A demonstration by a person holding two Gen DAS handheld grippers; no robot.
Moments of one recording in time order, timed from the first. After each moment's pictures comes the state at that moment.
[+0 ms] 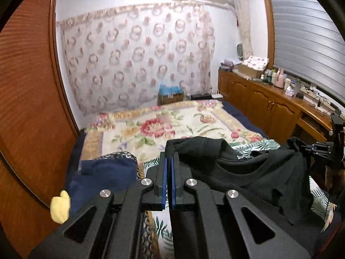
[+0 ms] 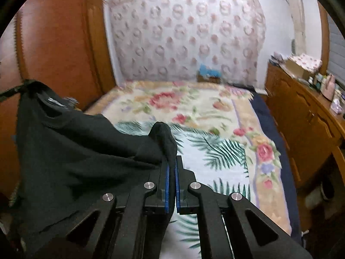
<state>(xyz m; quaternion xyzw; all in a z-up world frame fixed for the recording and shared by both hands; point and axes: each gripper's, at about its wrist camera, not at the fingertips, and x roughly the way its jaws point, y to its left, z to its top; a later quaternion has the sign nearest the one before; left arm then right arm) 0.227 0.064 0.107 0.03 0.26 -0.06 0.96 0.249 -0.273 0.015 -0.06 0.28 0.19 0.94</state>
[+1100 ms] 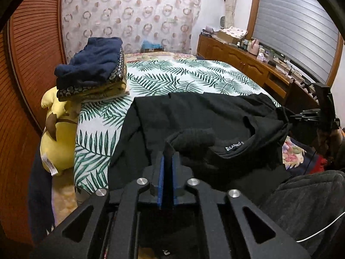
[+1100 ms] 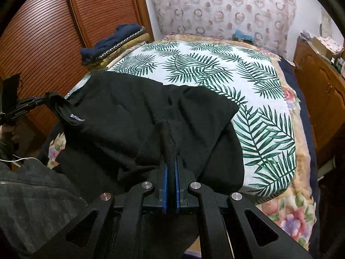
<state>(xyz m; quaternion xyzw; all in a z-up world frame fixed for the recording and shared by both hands) -0.072 0.068 -0.046 -0.01 0.37 -0.12 0.92 -0.005 -0.325 -0.060 -0.09 0.40 0.27 0.87</state>
